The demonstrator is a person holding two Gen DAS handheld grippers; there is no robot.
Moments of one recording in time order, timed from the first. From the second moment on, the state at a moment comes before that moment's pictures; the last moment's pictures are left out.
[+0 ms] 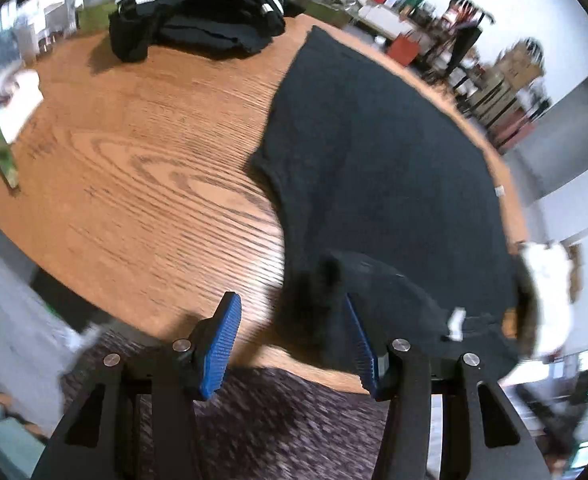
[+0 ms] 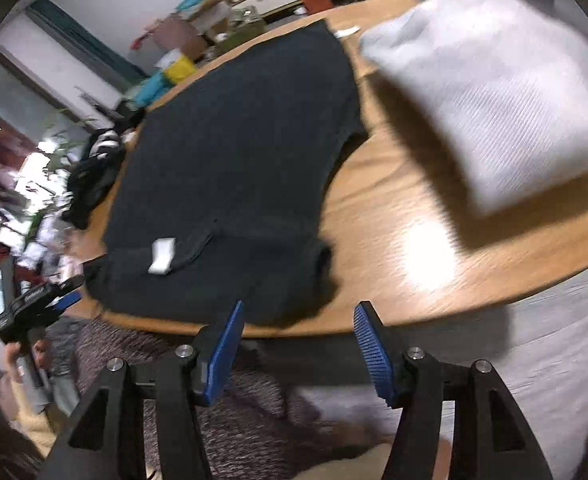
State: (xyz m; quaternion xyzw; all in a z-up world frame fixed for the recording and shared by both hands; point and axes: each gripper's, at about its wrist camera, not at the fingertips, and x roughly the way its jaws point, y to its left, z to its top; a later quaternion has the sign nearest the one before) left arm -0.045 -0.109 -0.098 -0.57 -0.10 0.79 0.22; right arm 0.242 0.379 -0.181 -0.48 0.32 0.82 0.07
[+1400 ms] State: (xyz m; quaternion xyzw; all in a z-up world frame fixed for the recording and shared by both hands) left arm 0.138 0.098 -0.158 -0.15 0.54 0.75 0.36; right arm 0.198 0.372 -0.169 -0.43 0.38 0.81 0.10
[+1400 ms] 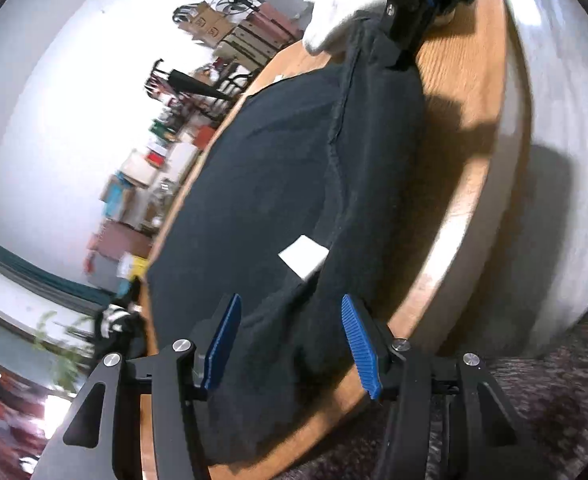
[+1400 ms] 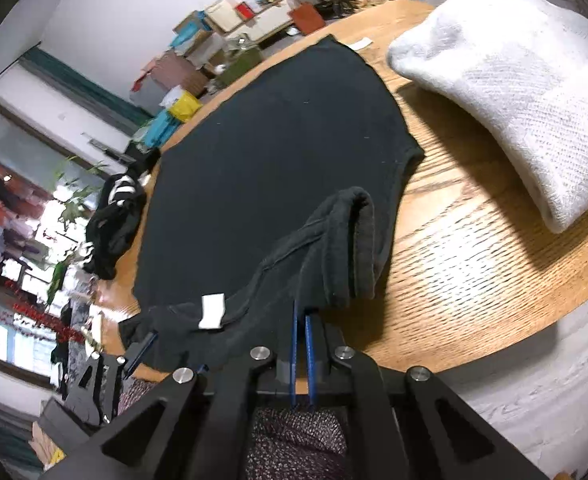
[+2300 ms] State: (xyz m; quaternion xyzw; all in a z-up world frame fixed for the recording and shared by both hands) left arm 0.135 0.073 -0.151 -0.19 0.50 0.76 0.37; right arm 0.184 0.377 -0.145 -0.39 0.41 0.81 0.10
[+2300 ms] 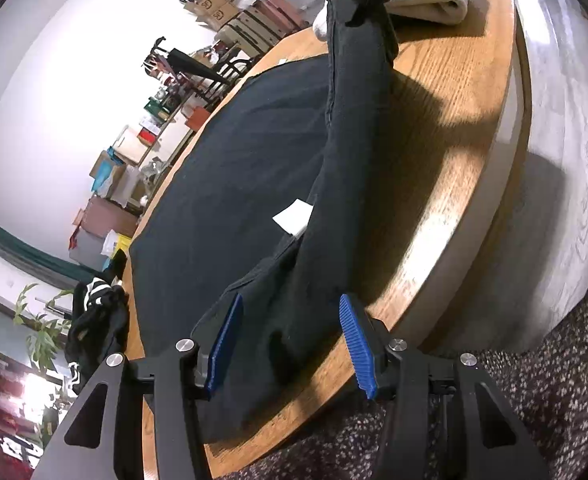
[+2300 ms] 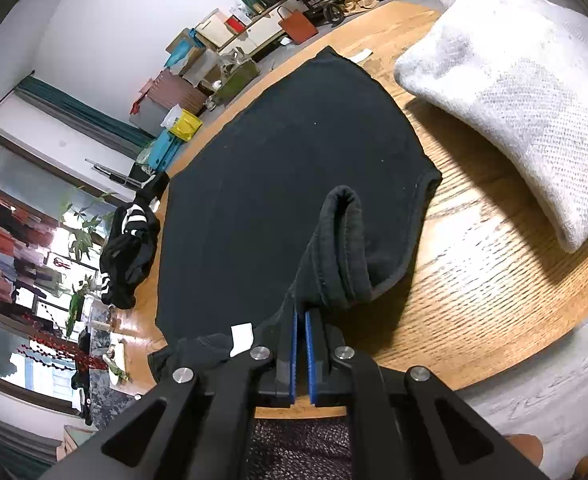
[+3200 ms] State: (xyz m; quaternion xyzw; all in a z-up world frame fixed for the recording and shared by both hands) left arm 0.135 0.077 -0.142 -0.18 0.48 0.77 0.38; right arm 0.191 0.384 -0.130 -0.37 0.42 0.82 0.09
